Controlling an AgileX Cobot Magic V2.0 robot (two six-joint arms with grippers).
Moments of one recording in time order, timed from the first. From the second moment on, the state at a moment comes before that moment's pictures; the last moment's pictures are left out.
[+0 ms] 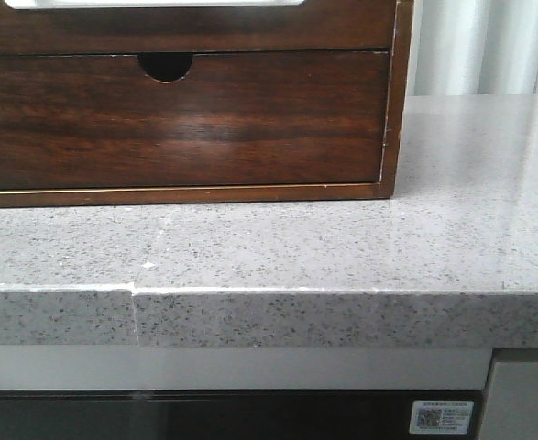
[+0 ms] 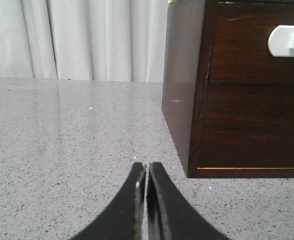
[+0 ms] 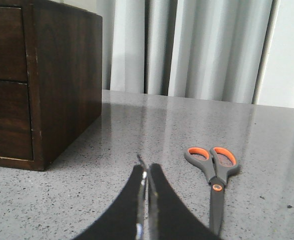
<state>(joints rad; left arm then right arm) -0.07 -0.01 0.00 0.00 0.06 -0.03 0.06 -0.01 0.01 -0.03 -0.02 -0.04</state>
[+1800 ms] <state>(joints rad) -0.07 0.38 -0.58 -0.04 0.47 -0.03 0.05 0.51 -0.62 -0.02 0.60 -0.04</state>
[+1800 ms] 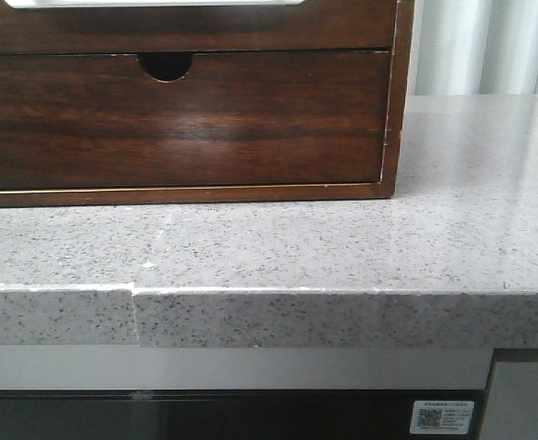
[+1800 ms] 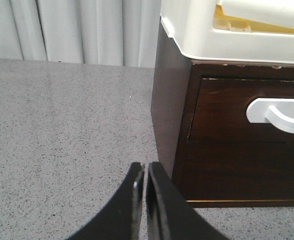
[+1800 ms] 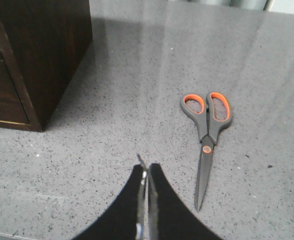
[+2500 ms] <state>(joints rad) -0.07 0.41 -0.58 -0.04 0.49 -0.03 0.05 0.55 -0.62 -0.03 0.60 -0.04</state>
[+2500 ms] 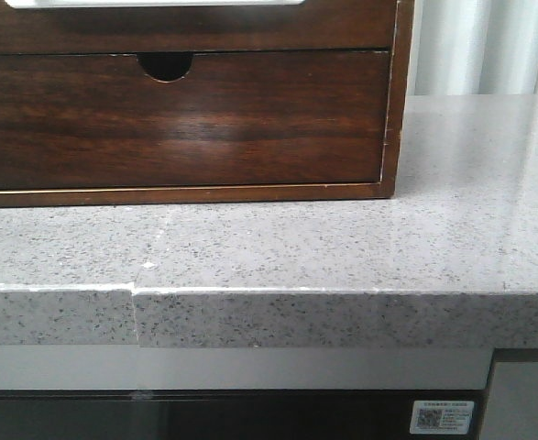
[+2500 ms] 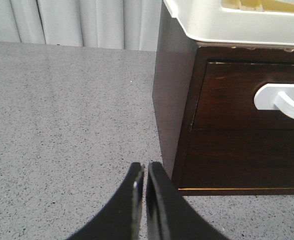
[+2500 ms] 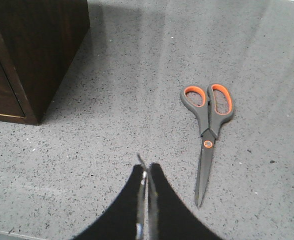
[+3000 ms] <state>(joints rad) -0.07 0.41 -0.58 -0.01 0.49 -0.03 0.05 0.55 -0.62 -0.06 0.59 -0.04</state>
